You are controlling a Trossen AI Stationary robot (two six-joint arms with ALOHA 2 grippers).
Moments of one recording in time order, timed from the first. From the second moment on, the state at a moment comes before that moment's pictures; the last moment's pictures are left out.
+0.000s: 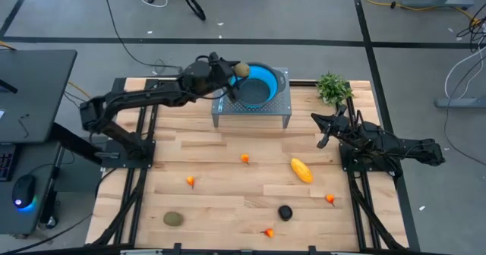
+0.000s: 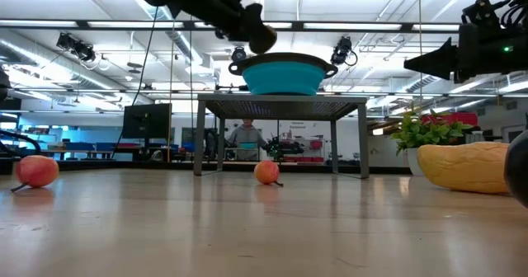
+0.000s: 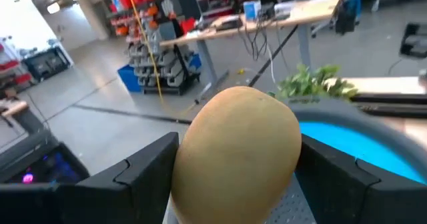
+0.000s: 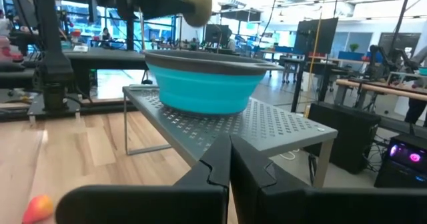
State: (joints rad) left arm 0.42 1.50 1.13 0.26 -0.22 0.27; right arm -0.08 0.03 0.03 0.08 0.47 -0.14
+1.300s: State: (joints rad) left arm 0.46 1.60 1.12 0.34 -0.07 0.10; right arm -0.08 0.03 0.03 0.07 0.50 -0.12
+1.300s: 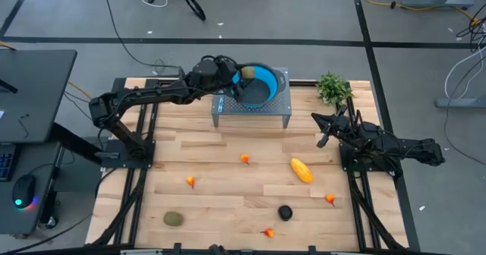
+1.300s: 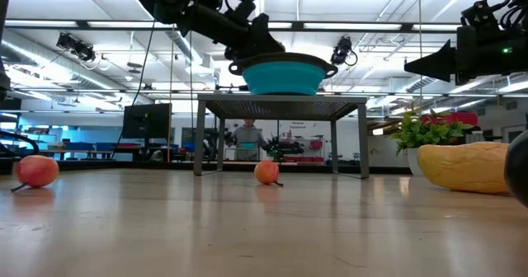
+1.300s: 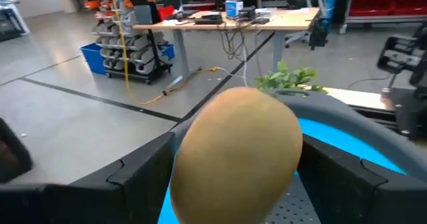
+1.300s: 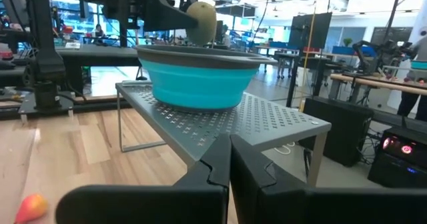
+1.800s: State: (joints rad) left arm 0.46 1.57 1.12 0.32 -0.08 0.12; right arm -0.08 0.03 0.03 0.07 0.48 -0.12
